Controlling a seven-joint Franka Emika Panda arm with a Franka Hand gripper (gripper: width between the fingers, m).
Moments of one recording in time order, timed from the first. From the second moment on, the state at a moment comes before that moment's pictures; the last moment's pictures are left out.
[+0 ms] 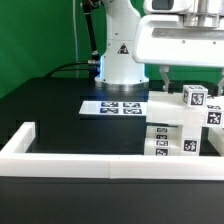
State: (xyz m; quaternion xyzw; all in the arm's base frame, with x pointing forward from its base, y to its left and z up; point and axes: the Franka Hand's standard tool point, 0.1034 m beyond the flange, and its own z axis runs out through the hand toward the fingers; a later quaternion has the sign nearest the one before) arm 0.601 0.079 0.116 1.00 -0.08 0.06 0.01
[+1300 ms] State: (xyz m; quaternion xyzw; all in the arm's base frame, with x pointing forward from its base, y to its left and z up) arm 0.602 0.078 0.117 0.96 -0.26 0.06 0.00
